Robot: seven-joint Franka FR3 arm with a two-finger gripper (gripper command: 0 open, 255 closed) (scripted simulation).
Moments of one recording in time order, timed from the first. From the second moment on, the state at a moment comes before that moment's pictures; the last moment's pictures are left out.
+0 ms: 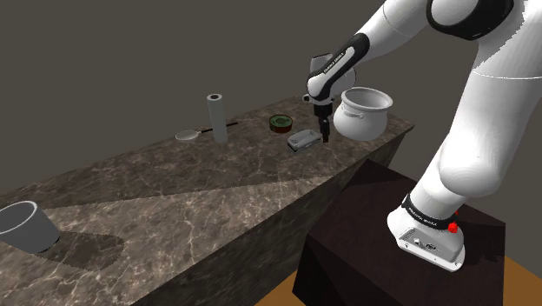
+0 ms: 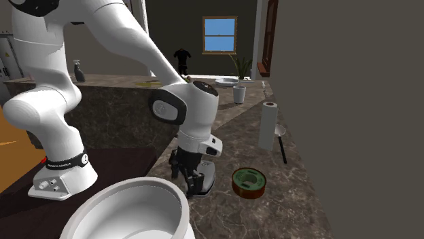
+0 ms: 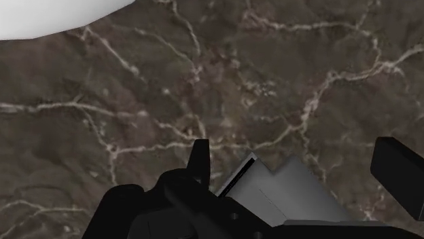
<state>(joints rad) 0.04 0.20 -0.33 -2.32 0.01 2.27 -0.95</state>
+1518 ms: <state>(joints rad) 0.04 0.15 -0.33 -2.31 -0.01 2.21 -0.94</state>
